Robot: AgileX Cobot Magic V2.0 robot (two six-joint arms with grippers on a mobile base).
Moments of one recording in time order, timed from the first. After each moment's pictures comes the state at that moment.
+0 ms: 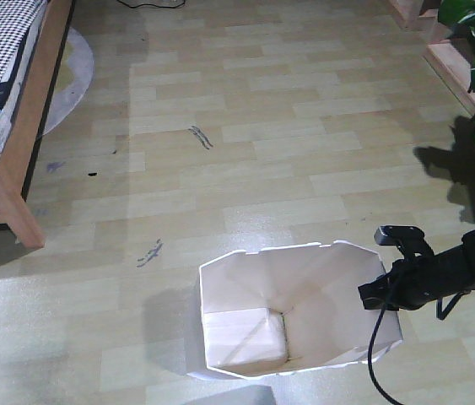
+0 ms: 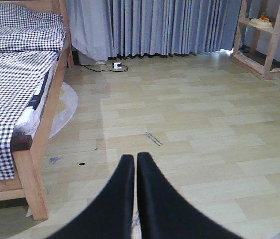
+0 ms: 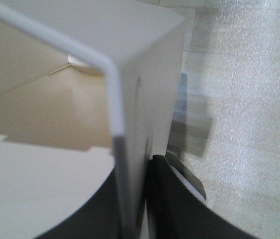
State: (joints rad) left arm 0.00 -0.01 0.03 -0.02 0.27 -0.02; right arm -0.17 2.27 -0.80 1.37 0.49 -1.72
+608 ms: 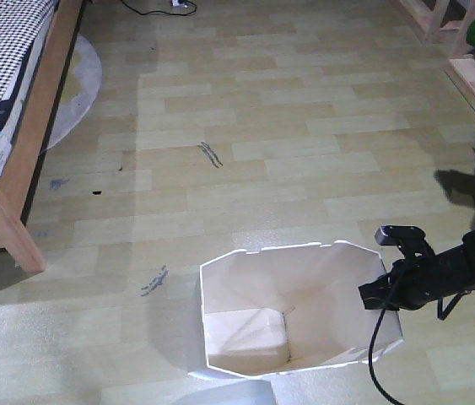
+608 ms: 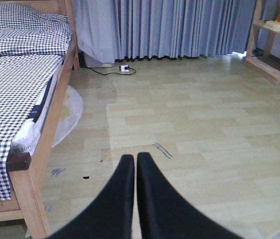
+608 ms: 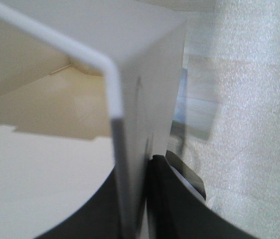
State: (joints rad) left arm 0.00 -0.01 0.03 -0.02 0.27 -0.02; right arm -0.17 2.27 -0.80 1.37 0.49 -1.72
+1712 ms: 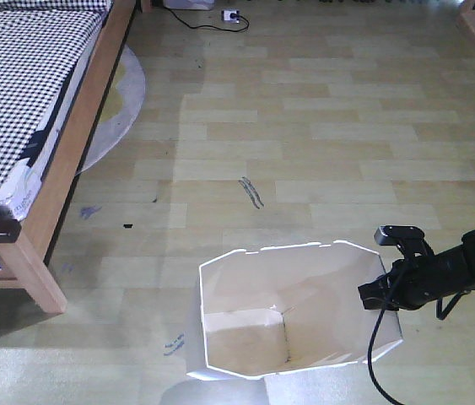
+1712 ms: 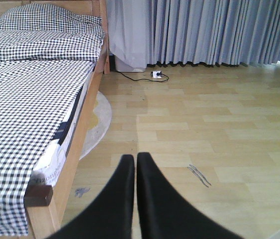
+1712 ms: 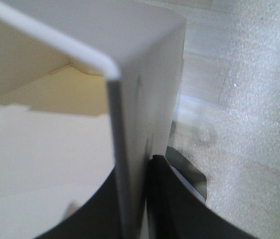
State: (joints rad) left arm 0.00 -0.01 0.03 -0.02 0.27 -0.02; right arm -0.17 2.27 -0.80 1.37 0.49 -1.72
